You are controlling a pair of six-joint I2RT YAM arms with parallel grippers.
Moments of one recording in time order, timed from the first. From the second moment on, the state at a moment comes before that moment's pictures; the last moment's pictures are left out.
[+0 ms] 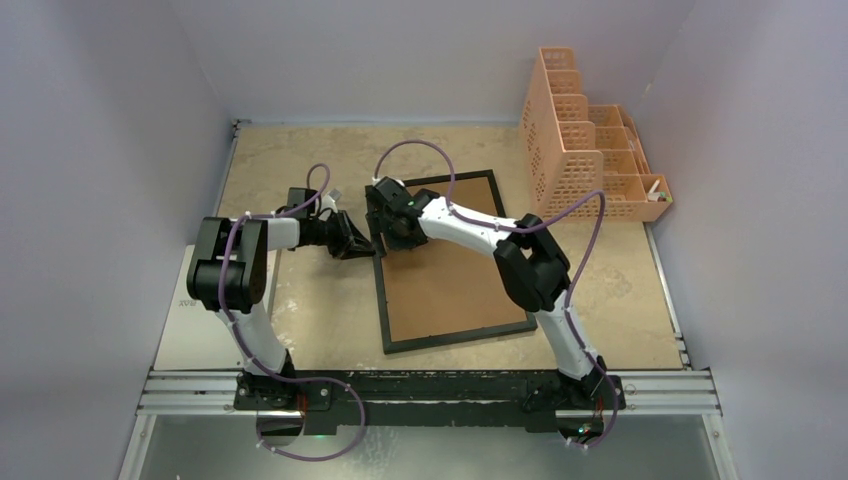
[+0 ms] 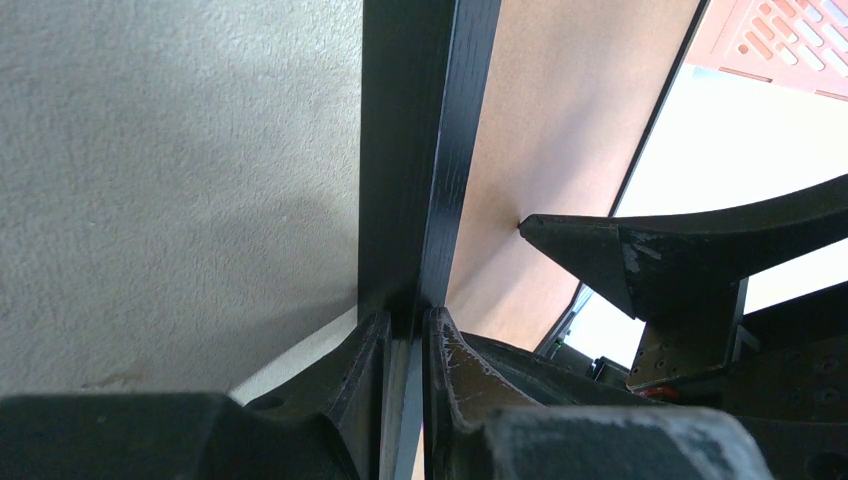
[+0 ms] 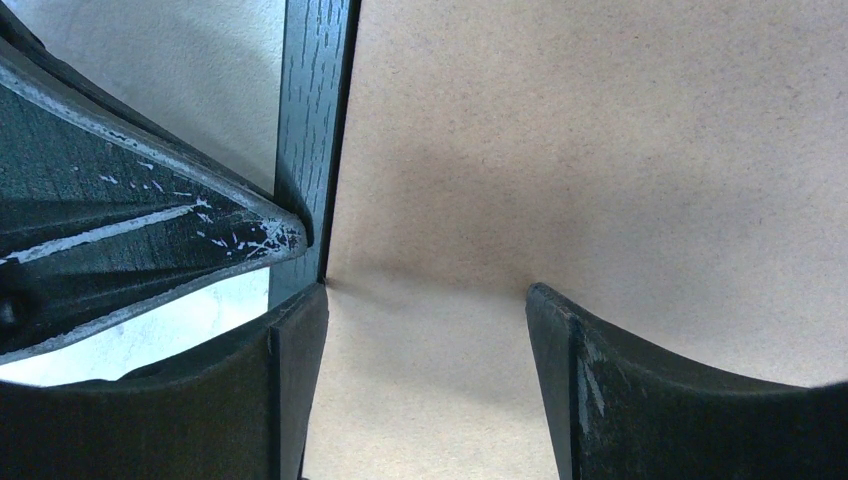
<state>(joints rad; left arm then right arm) -0.07 1.85 0.88 -0.09 0.76 -0.64 0.85 2.22 1.78 -0.69 0.10 0.50</state>
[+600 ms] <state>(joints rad) -0.07 1.85 0.88 -0.10 0.76 -0.63 0.88 2.27 1.84 -0.75 0.20 0.53</state>
